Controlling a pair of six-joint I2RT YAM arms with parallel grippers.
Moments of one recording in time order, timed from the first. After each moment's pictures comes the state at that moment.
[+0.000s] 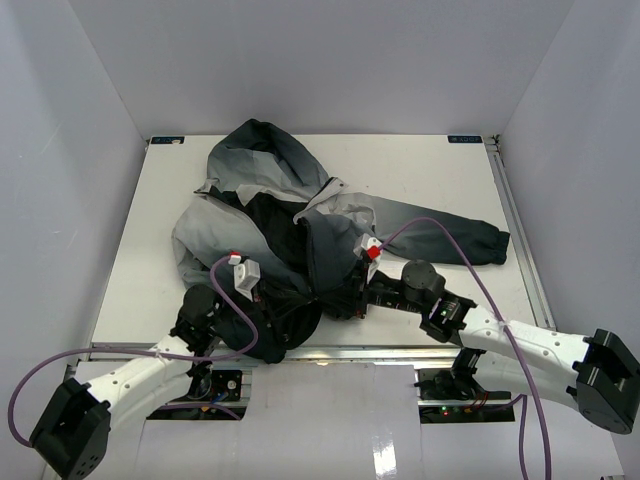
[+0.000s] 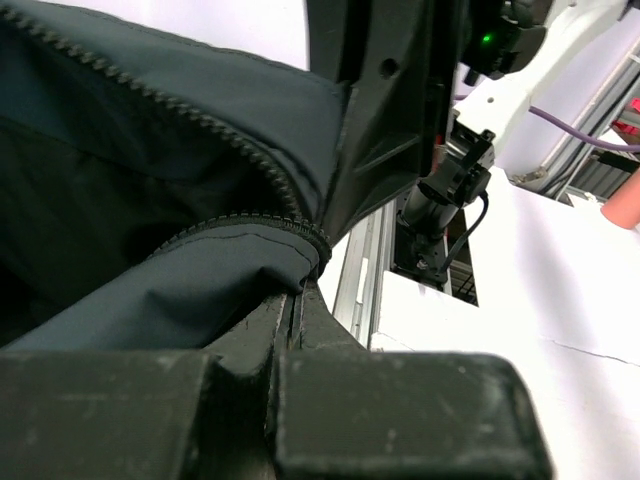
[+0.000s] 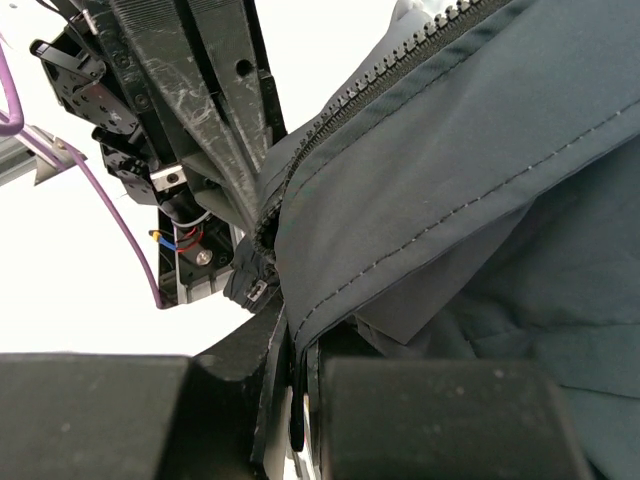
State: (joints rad) left arm -0.63 0.75 0.12 0.84 0.69 -0.38; right arm 1.00 0.95 0.46 0.44 -0.37 0.30
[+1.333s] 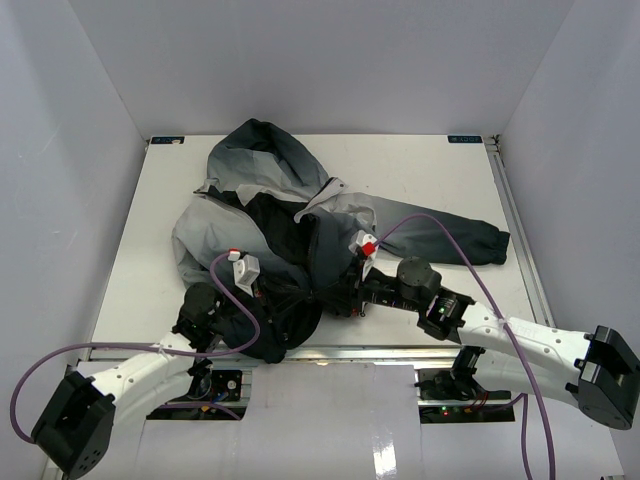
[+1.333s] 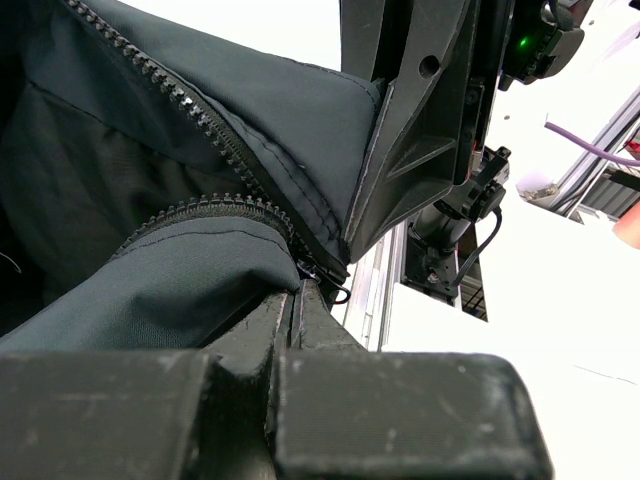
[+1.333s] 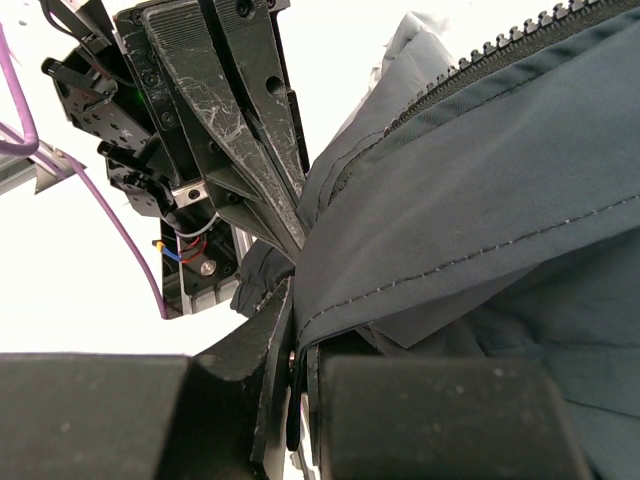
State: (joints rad) left arm -0.63 0.79 0.12 0.90 0.68 -0.41; right arm 1.02 0.97 0.52 0.39 -0.32 0.30
